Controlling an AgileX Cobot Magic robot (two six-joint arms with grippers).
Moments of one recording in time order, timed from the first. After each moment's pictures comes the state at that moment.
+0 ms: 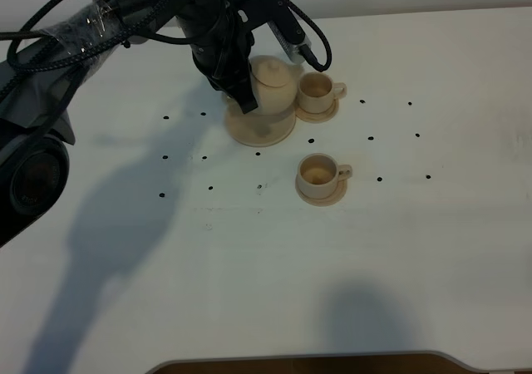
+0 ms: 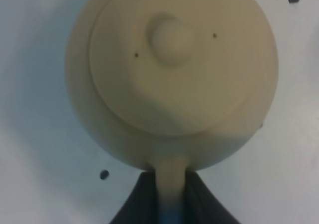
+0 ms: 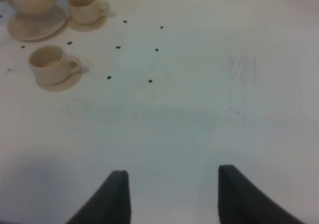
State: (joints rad) left arm -0.47 2.30 -2.06 0.06 1.06 0.69; right arm 0.12 -0.01 -0.49 0.10 1.07 -0.09
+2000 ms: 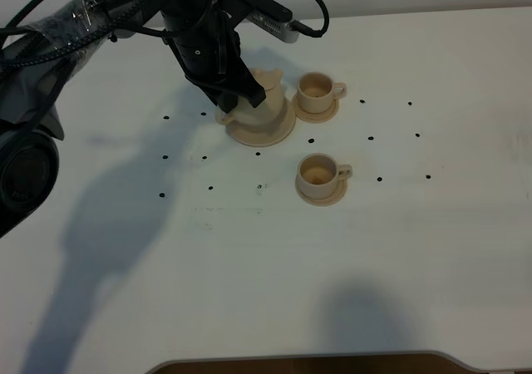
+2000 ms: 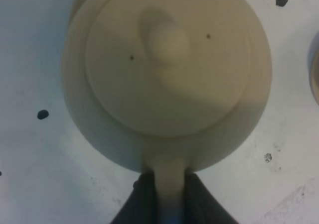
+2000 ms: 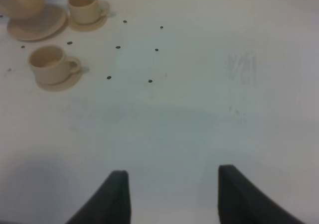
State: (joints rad) left arm -0.44 2.29 -2.06 -0.03 1.19 0.37; right arm 0.12 -0.01 -0.49 0.10 1.07 -0.09
